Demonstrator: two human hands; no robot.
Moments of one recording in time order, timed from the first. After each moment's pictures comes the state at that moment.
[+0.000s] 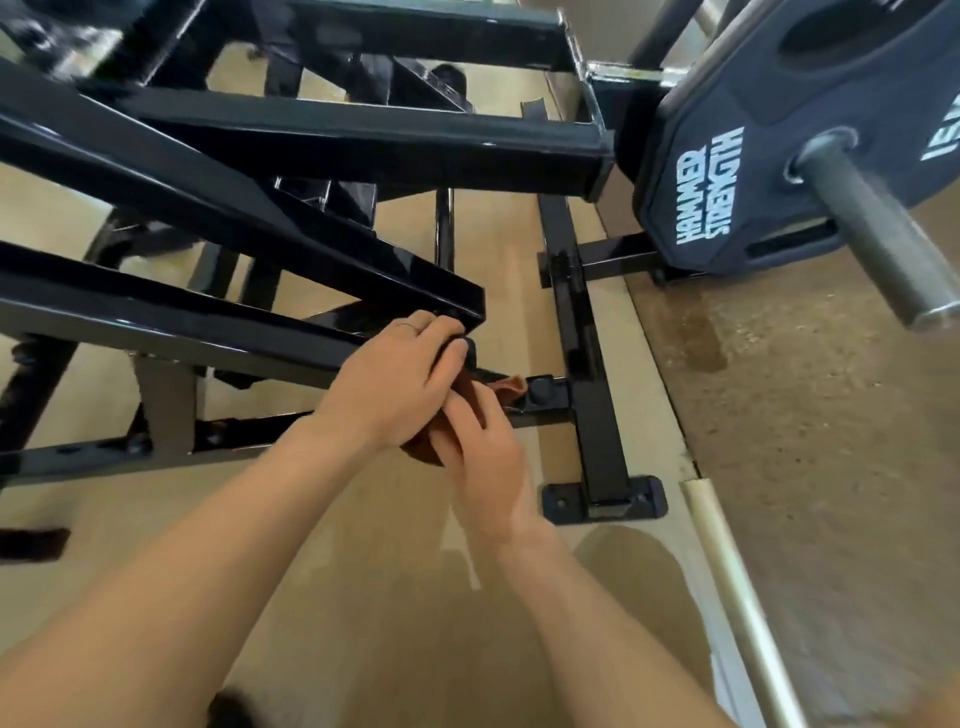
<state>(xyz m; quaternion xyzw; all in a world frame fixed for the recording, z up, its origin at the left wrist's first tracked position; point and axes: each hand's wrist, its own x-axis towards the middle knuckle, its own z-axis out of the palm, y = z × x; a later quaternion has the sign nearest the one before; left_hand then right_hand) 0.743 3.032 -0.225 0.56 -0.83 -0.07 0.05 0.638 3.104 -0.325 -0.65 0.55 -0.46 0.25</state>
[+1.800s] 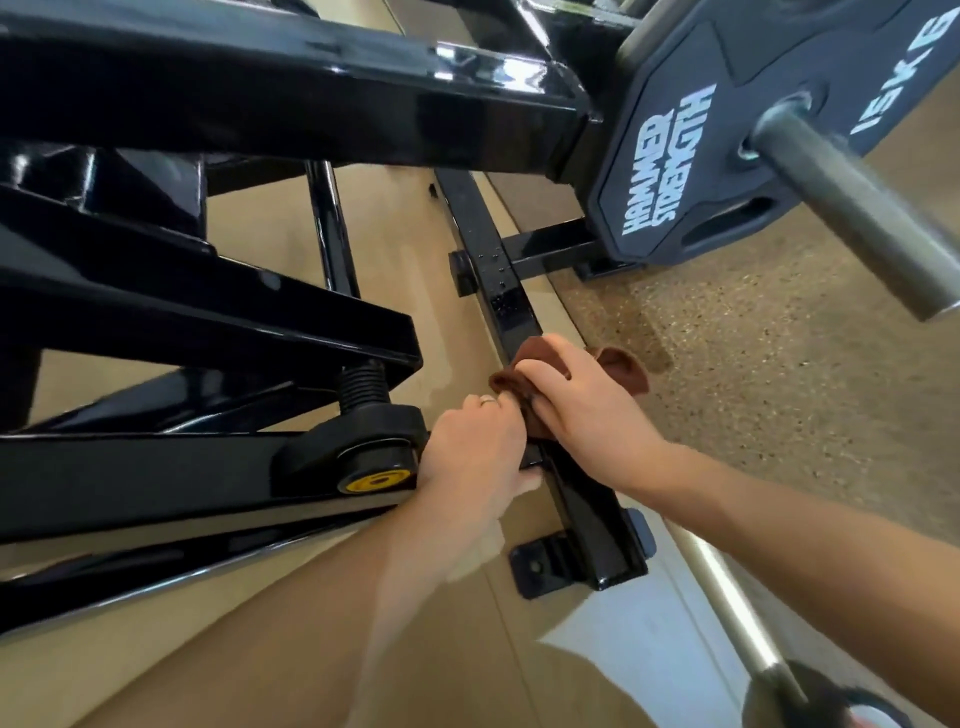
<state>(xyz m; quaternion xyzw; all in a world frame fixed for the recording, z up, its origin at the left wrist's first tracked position) 0.647 2.972 -0.373 0.45 -0.88 -0.02 -0.14 0.492 2.998 -0.391 -0.74 0.63 -0.19 0.15</state>
